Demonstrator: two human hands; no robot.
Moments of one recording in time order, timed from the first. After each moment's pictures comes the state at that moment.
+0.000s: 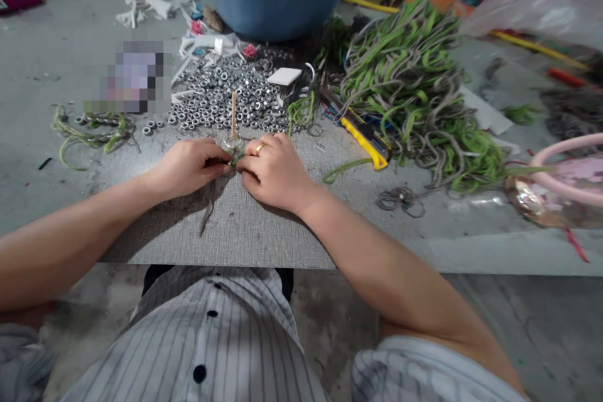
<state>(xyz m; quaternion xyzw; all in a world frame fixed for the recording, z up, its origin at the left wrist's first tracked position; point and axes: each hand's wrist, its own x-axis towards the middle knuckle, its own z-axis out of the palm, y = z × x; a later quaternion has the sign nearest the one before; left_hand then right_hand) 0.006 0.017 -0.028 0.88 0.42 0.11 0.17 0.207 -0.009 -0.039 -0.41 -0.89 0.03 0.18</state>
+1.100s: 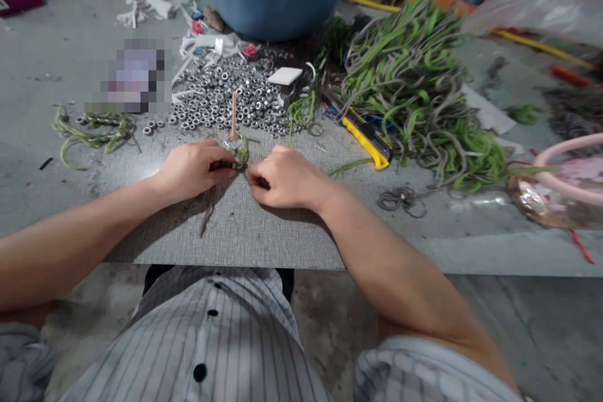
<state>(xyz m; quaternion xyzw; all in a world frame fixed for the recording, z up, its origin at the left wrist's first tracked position) 0.014 0.008 -0.026 0.86 0.48 0.08 0.15 0.221 -0.007 -0.031 -0.37 -0.92 0.14 0.09</state>
